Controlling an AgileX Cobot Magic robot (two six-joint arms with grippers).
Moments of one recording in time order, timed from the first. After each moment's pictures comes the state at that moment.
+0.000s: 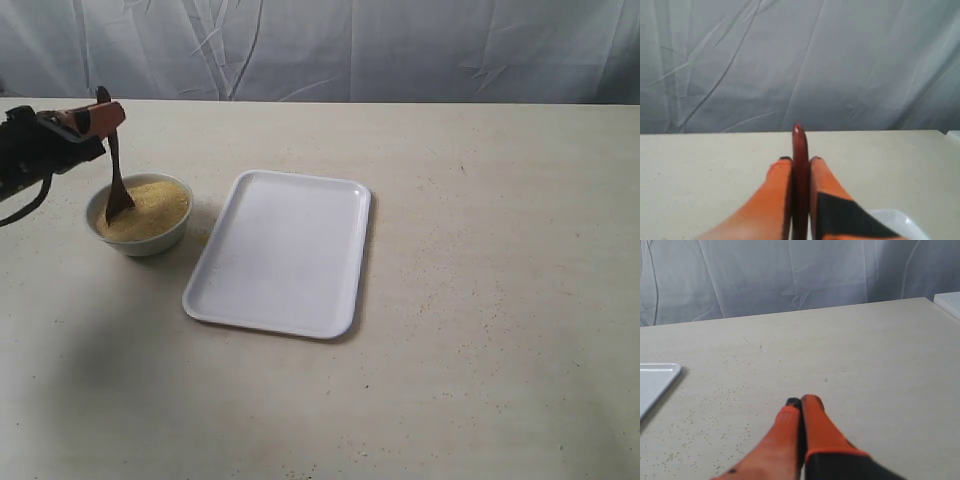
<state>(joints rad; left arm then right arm) 0.17 1.99 -0.80 0.86 -1.22 -0.71 -0.01 0.01 0.00 -0.01 0.31 0.05</state>
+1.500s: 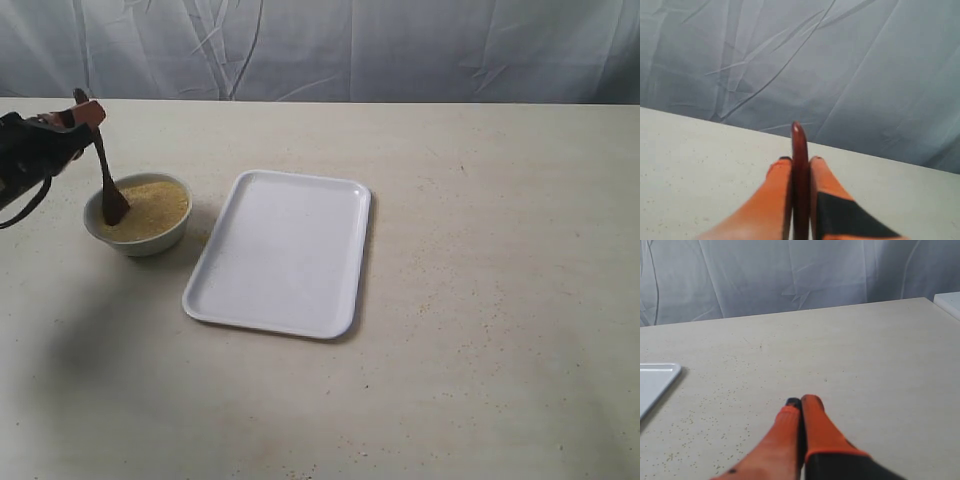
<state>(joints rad) 0.17 2.08 -0.81 0.66 -1.23 -0.74 -0.01 0.01 0.00 -0.01 0.31 0.05</state>
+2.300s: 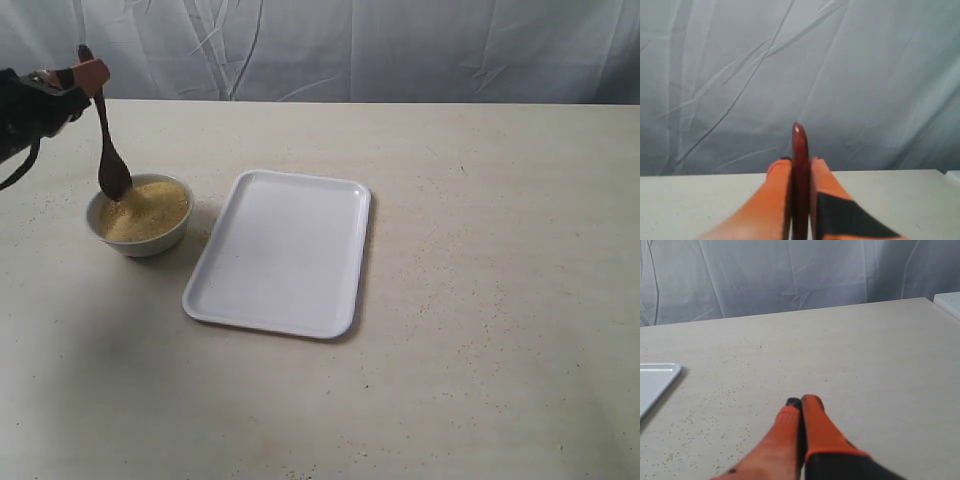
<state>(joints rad) 0.17 1.97 -0.89 0.81 -1.21 -0.82 -0.01 0.01 0.00 -0.01 0.31 0.05</state>
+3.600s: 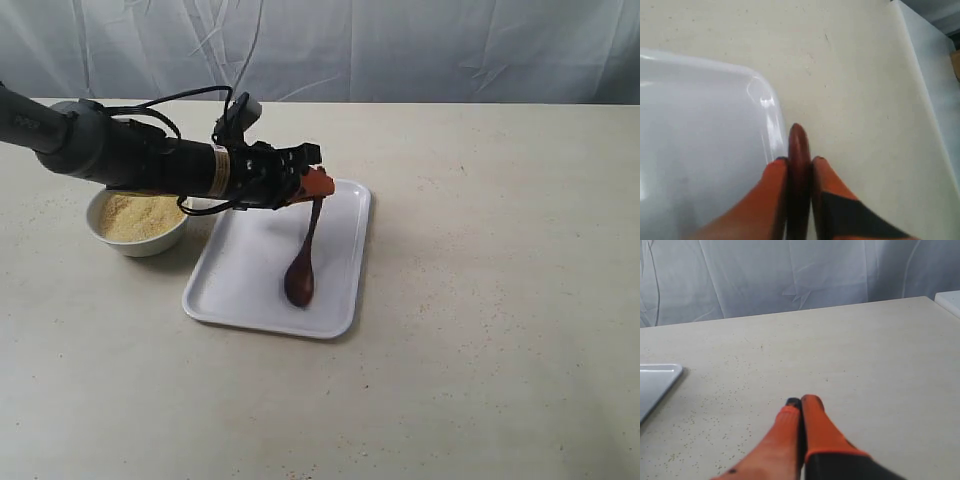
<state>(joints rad) -0.37 2.21 -1.27 1.32 -0.73 -1.85 -0.01 0.01 0.00 0.00 0.31 0.05</state>
